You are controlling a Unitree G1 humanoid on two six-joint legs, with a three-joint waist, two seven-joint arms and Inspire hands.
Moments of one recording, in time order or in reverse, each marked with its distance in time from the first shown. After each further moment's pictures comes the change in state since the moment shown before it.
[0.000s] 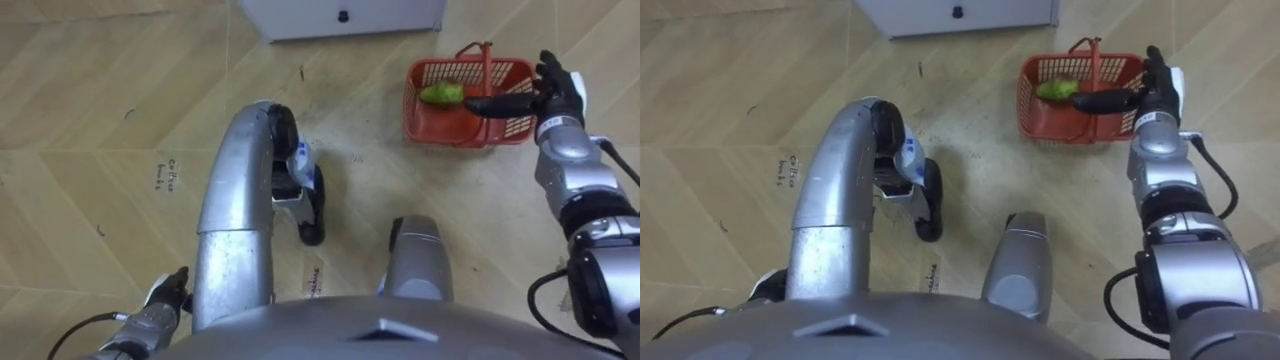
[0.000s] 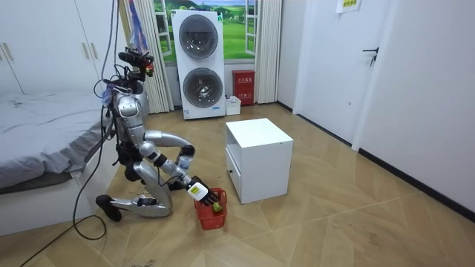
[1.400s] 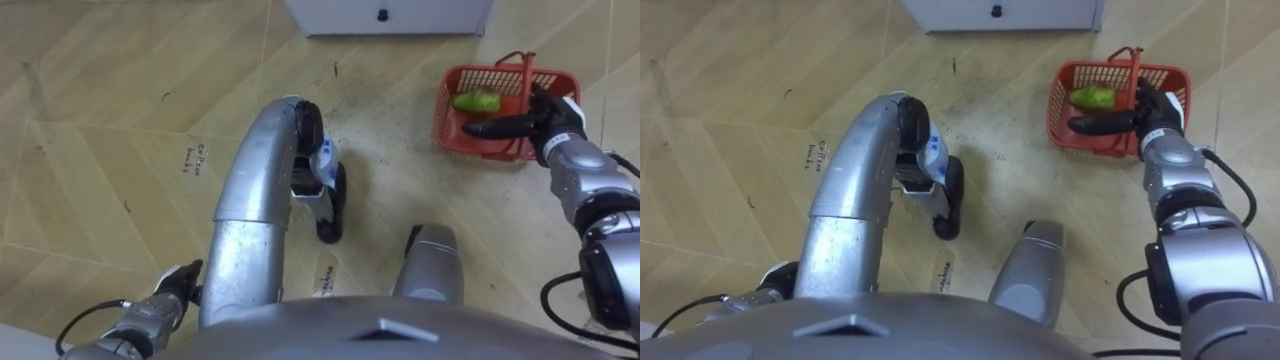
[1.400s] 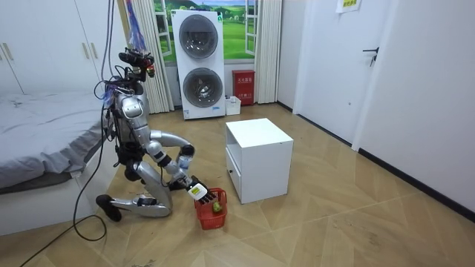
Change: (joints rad) left arm -0.040 0.001 -0.022 0.012 0.000 0.010 -0.104; right arm -0.042 -0.046 0.069 0.182 0.078 0.003 0.185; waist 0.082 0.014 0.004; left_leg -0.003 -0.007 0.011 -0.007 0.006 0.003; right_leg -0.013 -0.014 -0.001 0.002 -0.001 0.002
